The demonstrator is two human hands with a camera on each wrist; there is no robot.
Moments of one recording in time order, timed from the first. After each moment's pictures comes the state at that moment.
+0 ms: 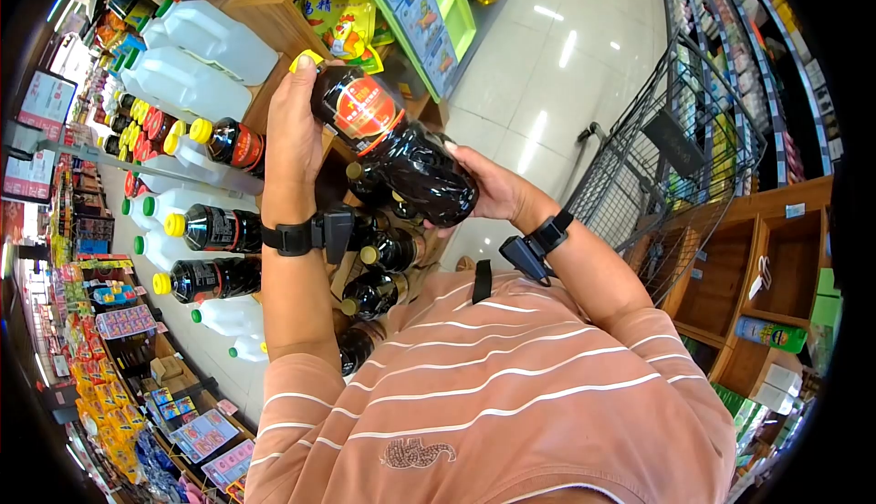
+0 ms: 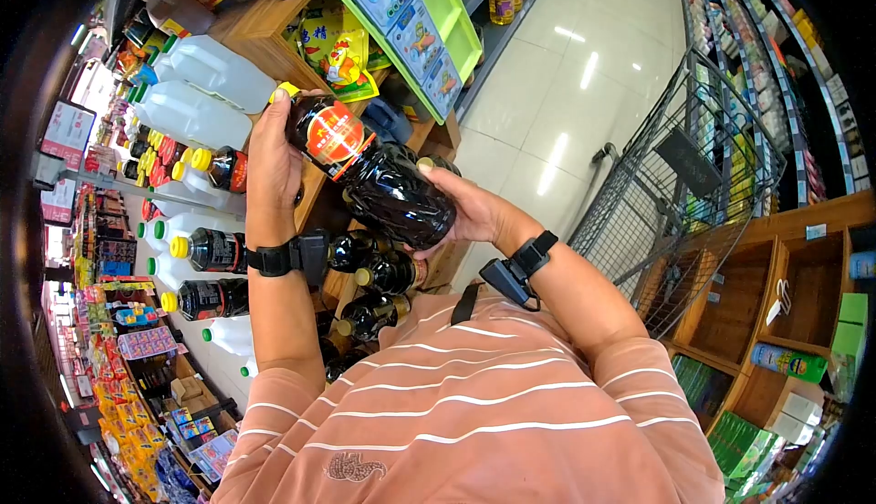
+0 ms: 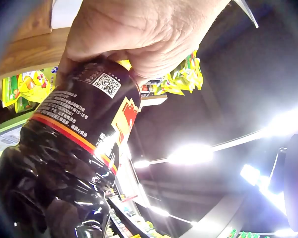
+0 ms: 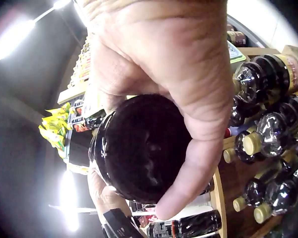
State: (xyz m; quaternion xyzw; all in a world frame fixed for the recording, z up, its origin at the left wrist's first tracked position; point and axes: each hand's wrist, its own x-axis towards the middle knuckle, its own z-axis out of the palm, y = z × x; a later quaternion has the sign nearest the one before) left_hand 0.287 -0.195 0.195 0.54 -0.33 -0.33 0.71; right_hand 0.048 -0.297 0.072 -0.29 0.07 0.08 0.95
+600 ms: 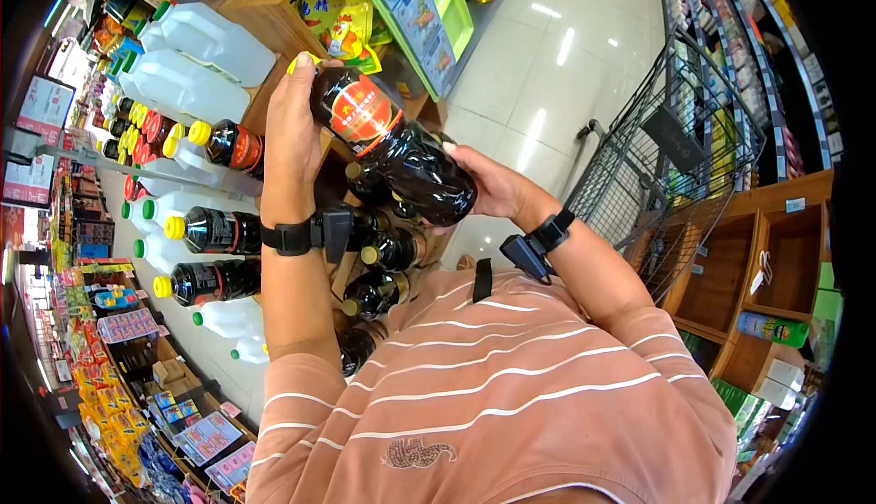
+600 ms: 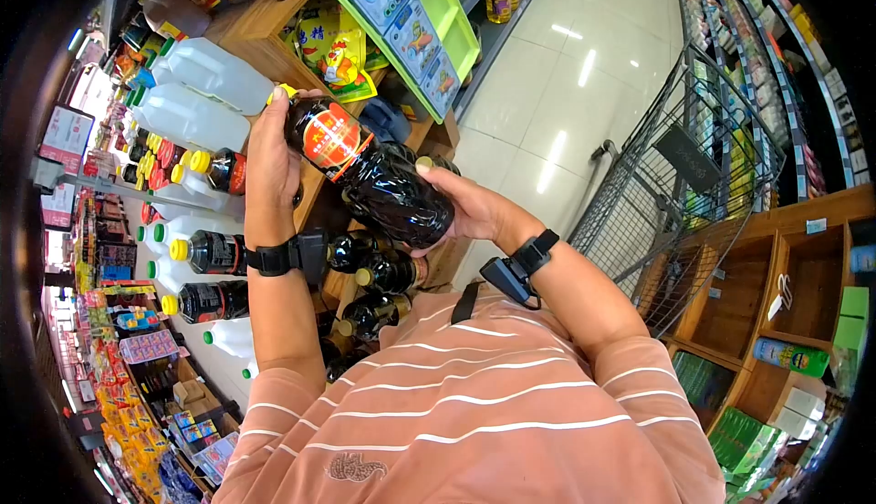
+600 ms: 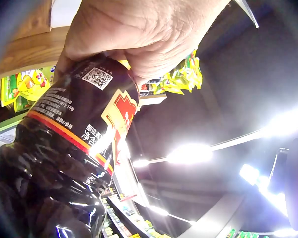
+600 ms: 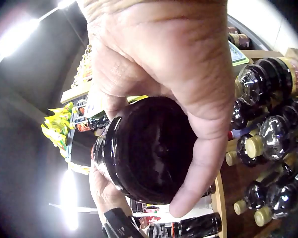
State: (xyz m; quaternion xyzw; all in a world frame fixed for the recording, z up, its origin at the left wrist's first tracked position) left_hand 0.285 -0.196 0.199 0.54 -0.32 -0.33 0.70; right_hand 0.045 -0.294 0.084 -0.33 0.07 0.05 0.94
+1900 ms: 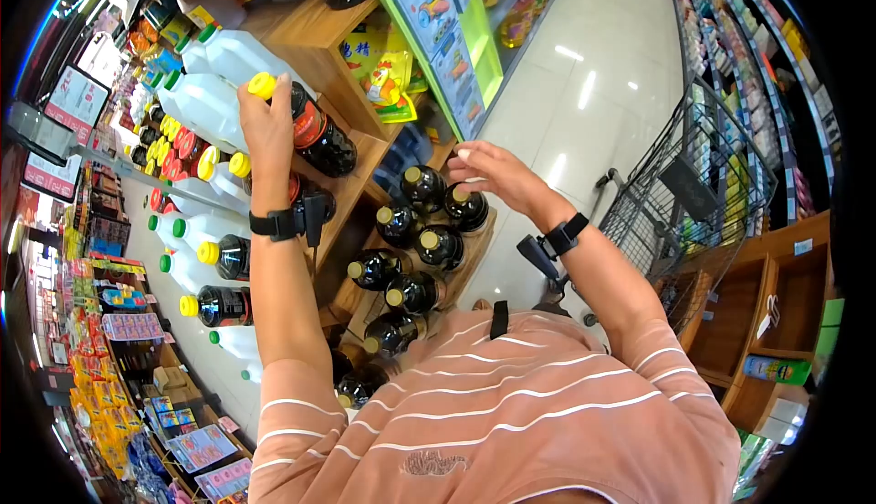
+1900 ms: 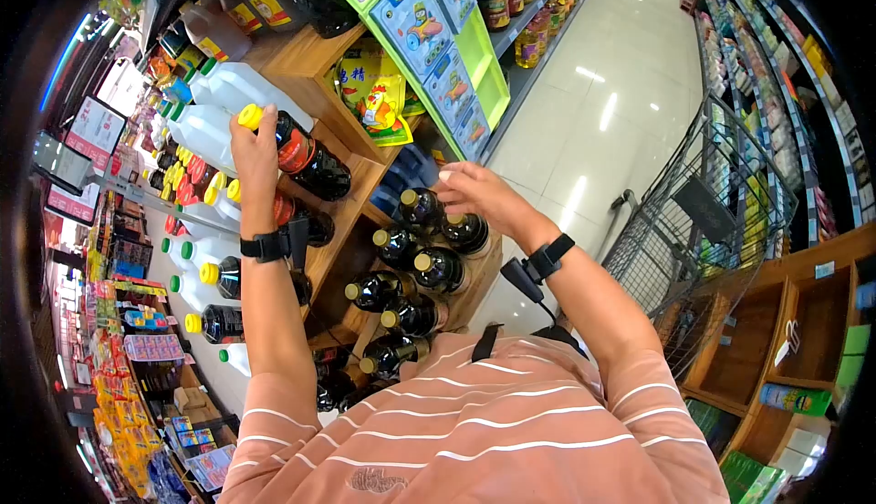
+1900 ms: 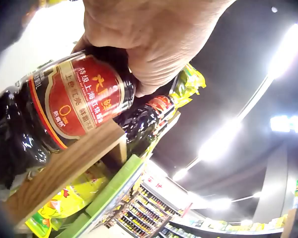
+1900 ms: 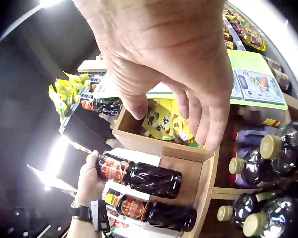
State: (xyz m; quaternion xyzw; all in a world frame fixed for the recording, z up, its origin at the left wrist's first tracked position) left_hand 0.393 -0.201 0.228 0.75 -0.38 0.19 0.51; right_hand 0.103 -0.361 0.083 -0.52 0.19 -0.11 0.82
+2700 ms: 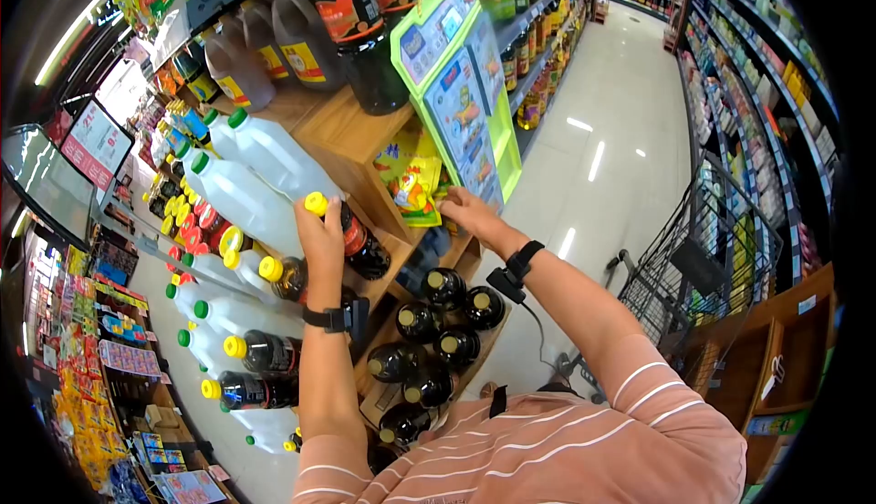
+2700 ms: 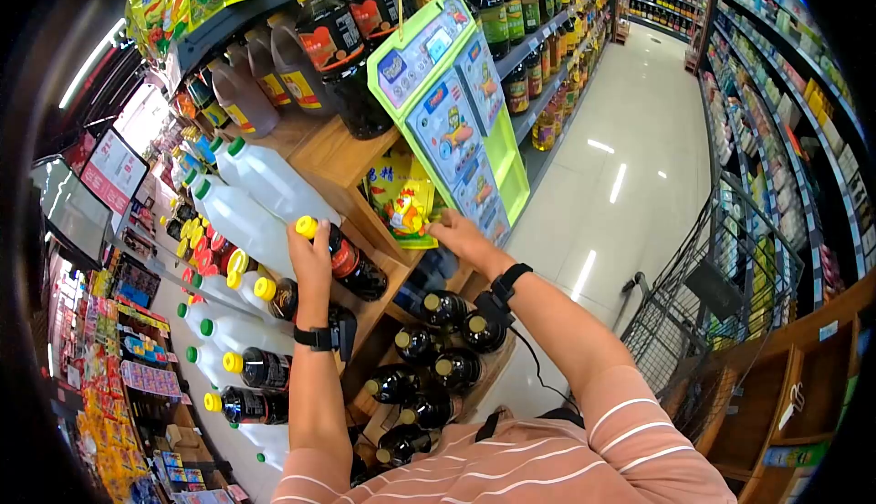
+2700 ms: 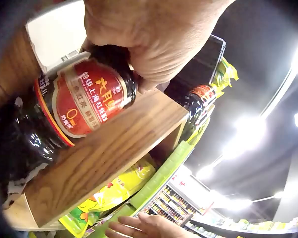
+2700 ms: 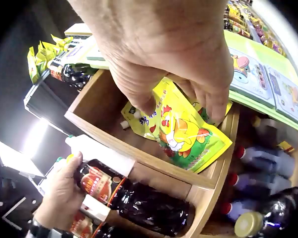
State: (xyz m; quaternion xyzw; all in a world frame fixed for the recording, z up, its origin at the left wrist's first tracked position) left_hand 0.427 -0.222 0.162 0.76 -0.36 0.16 0.52; right_hand 0.255 -0.440 0.070 -0.68 0.20 -0.18 0.69
